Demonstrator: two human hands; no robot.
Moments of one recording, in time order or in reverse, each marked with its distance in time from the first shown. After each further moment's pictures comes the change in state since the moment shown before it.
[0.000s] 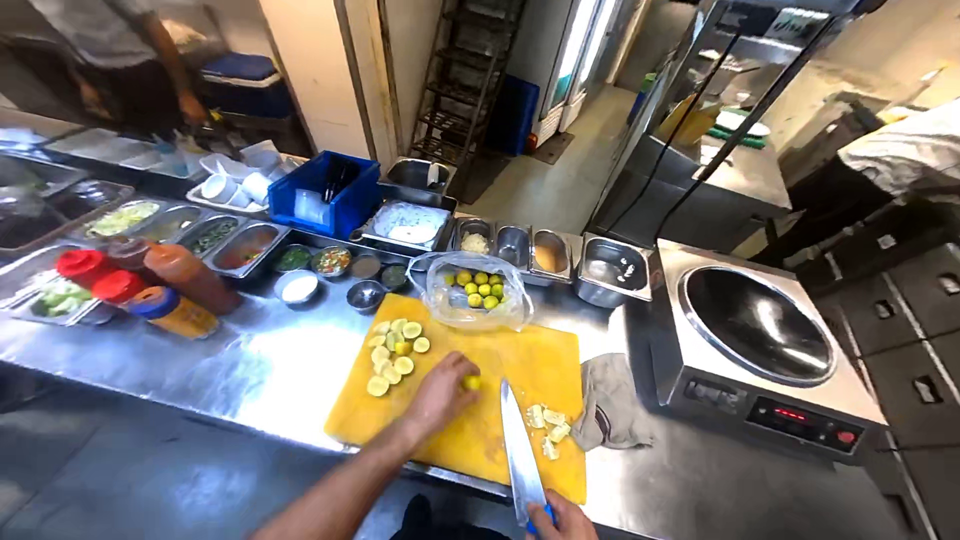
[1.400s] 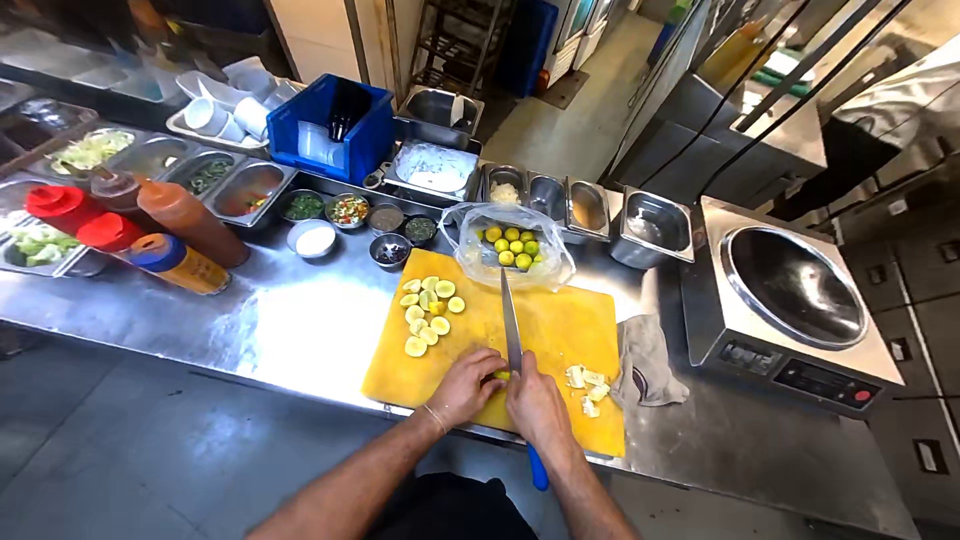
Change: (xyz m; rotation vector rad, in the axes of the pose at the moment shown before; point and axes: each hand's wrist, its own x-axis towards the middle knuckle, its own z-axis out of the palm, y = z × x) left_hand -0.042 -0.060 0.038 -0.175 0.112 0.327; right_hand 0.069 -0.147 0.075 -0.688 0.236 -0.042
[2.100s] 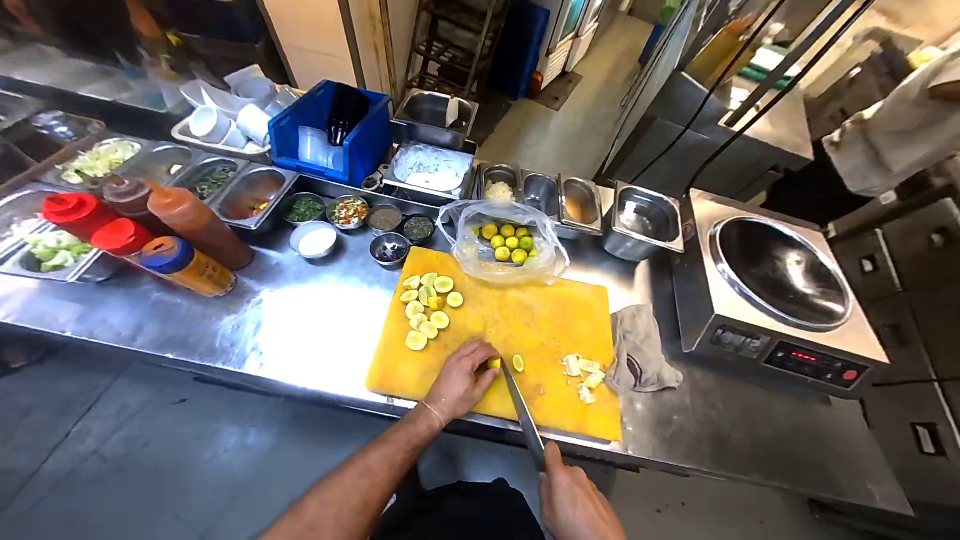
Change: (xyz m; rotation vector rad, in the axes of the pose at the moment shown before) left_hand -0.009 0.004 0.000 0.012 0.074 -0.053; right_hand -0.108 0.060 0.005 -0.111 -0.415 0.138
